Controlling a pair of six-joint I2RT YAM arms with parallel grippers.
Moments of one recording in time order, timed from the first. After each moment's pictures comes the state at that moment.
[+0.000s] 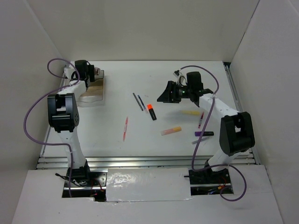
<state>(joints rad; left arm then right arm) 0.09 2.10 1.55 0.04 -0.20 -1.47 0.24 1.62 1.13 -0.14 -0.79 0.44</state>
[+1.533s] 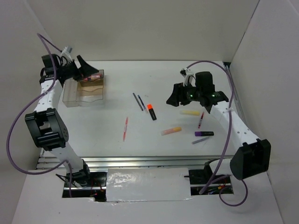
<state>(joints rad) 0.29 1.75 1.54 -0.19 0.89 -0.44 0.26 1.35 1.17 -0.46 -0.58 0.15</state>
